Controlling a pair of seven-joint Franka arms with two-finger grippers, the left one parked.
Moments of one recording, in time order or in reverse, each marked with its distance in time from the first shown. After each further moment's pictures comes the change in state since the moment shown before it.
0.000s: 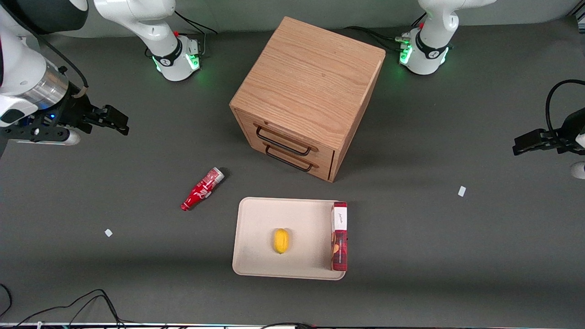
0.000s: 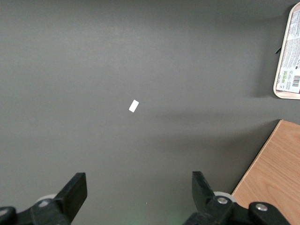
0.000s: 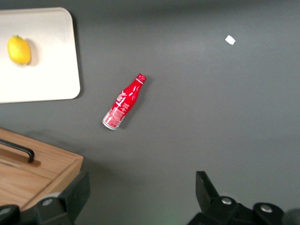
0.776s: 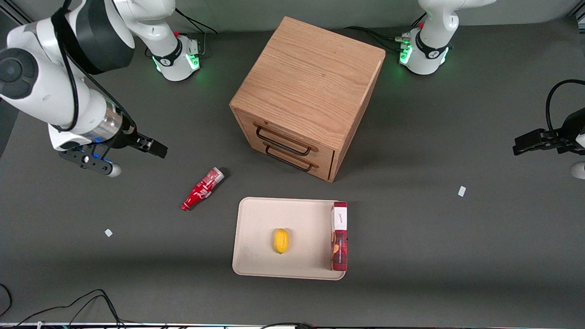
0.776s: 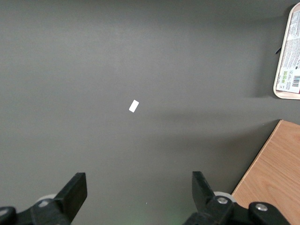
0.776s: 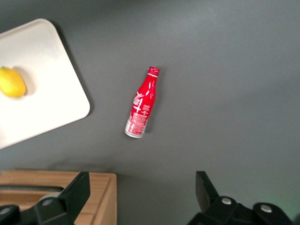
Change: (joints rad) arm 0.003 0.174 0.104 0.013 0.001 0.092 0.407
